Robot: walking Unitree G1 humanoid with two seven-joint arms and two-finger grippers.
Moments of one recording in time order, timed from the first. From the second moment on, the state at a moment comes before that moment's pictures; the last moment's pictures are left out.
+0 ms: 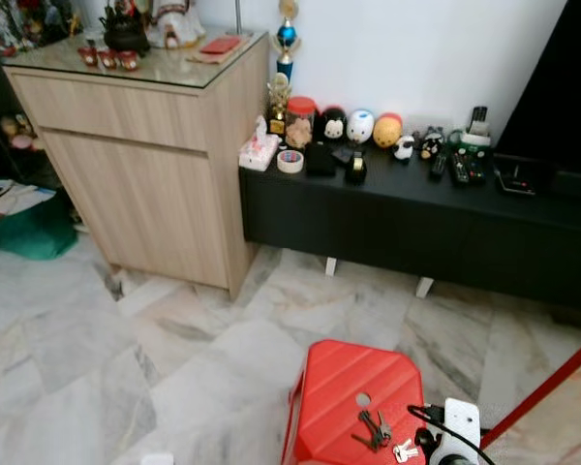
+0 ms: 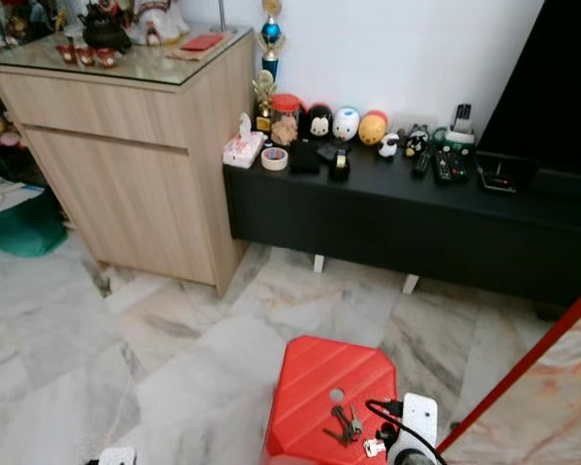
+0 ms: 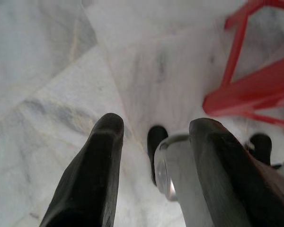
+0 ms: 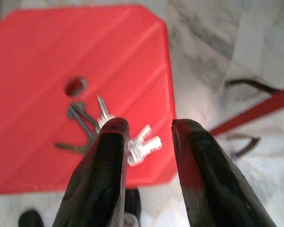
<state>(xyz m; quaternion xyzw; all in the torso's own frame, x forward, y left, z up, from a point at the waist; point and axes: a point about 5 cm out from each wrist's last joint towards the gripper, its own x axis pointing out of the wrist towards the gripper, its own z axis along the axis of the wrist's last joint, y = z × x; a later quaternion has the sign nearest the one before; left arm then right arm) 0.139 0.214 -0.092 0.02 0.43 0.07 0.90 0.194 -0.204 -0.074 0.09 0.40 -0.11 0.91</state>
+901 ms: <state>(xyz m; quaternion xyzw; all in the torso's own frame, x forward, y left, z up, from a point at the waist) 0.245 0.189 0.063 0.05 -0.05 0.02 1.00 0.248 -0.183 0.000 0.07 0.11 -0.03 0.99</state>
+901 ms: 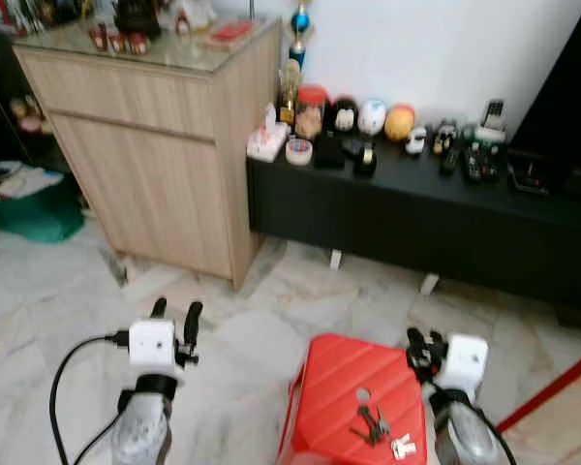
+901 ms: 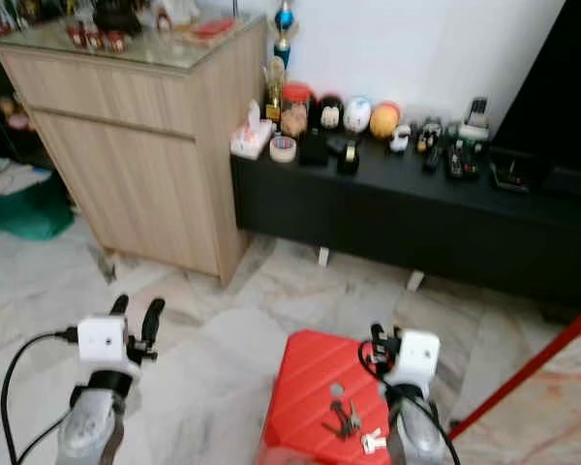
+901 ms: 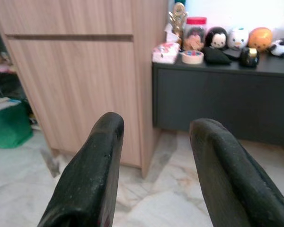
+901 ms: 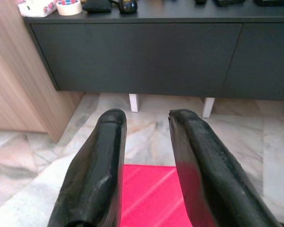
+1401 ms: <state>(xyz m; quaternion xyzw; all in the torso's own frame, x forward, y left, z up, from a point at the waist) 0.255 0.179 0.066 0.06 -0.03 0.01 1.00 0.257 -0.187 0.013 0.07 0.10 -0.06 0.99</state>
